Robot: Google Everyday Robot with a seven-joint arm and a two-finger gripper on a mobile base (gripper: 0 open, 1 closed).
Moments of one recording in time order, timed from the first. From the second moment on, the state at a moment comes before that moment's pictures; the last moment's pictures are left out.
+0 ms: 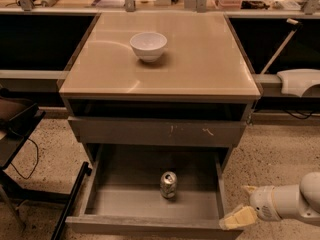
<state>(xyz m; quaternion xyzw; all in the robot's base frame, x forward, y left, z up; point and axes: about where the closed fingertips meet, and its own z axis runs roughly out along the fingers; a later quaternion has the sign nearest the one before) 0.398 -0.228 0.526 -0.32 0.87 0.30 0.24</state>
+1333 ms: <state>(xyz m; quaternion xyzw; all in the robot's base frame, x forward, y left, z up) 0.506 -0.113 0.506 -0.30 0.81 0.31 0.39</state>
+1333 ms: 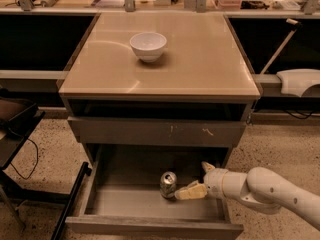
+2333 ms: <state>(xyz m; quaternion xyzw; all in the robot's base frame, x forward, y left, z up) 0.469 0.148 0.431 -0.32 0.78 0.43 0.33</state>
